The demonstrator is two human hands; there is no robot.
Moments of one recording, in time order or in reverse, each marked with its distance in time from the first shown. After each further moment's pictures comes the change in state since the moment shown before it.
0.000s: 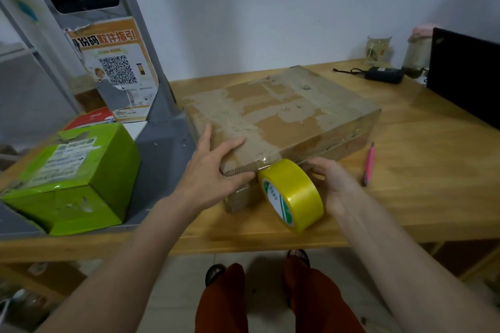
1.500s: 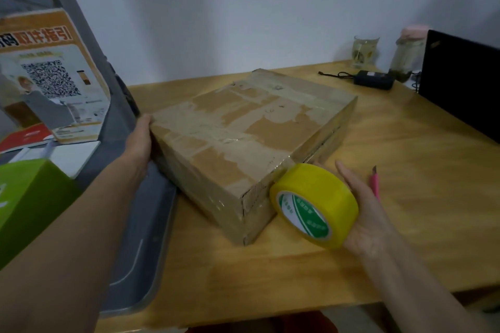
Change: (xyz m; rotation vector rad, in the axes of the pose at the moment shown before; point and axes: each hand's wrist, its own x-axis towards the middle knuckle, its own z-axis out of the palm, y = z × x) left_hand 0.183 -0.089 -0.018 -0.873 0.339 -0.645; right_hand 0.064 -0.028 -0.037 0.326 -0.283 0.035
